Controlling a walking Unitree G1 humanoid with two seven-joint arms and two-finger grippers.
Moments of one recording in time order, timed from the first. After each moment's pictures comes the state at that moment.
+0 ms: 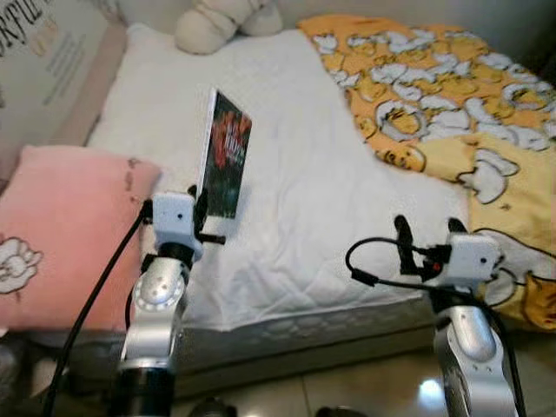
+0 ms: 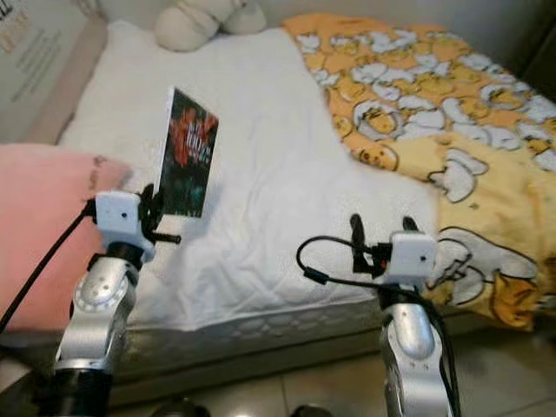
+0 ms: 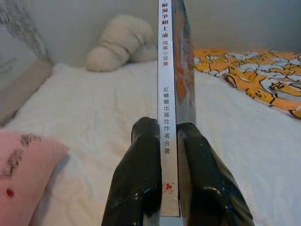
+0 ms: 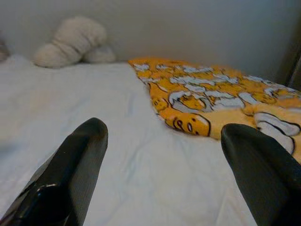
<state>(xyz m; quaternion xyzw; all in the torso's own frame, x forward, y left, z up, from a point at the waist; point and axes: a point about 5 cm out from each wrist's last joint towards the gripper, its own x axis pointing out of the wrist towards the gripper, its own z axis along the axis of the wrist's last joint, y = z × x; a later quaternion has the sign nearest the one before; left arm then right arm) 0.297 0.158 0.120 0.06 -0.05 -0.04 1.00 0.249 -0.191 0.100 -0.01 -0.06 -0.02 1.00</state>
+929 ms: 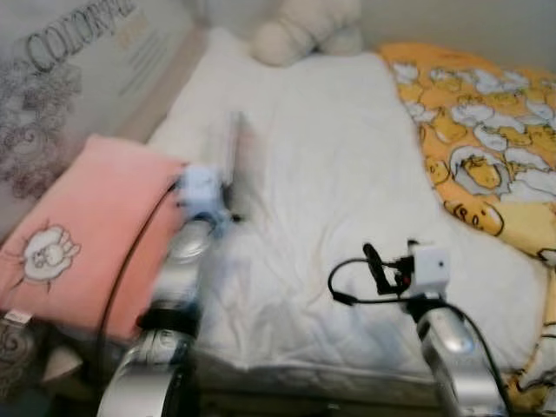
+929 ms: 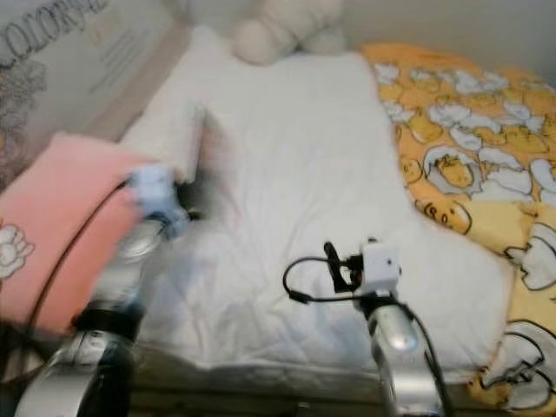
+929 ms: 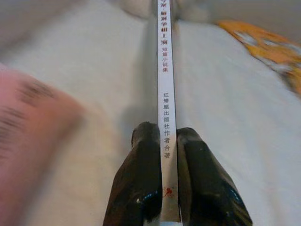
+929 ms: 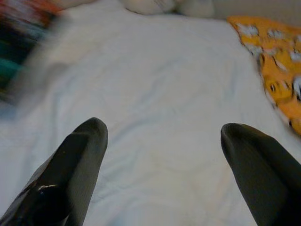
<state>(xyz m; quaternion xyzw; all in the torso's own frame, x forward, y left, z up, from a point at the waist) 0.360 0.127 0.105 -0.07 0.11 -0.07 0.99 0.256 -0.178 0.062 -0.03 0.05 0.08 1.00</state>
